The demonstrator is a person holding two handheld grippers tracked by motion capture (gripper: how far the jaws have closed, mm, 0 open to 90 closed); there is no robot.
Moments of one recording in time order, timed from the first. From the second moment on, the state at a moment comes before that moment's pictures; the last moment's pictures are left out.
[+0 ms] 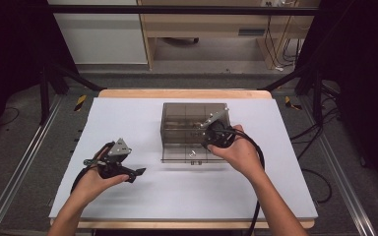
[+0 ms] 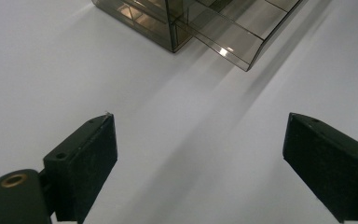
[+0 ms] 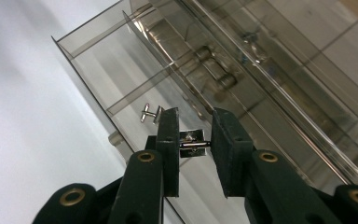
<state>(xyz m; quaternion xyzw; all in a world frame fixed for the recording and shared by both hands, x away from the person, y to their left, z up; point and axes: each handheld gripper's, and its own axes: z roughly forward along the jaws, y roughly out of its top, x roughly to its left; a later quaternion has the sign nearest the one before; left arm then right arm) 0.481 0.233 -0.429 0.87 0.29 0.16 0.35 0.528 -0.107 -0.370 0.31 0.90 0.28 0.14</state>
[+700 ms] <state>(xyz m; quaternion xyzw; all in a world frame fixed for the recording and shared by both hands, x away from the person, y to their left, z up) 0.481 0.234 -0.428 0.87 0.29 0.16 0.36 0.539 -0.079 -0.400 0.31 0.91 0.24 0.12</state>
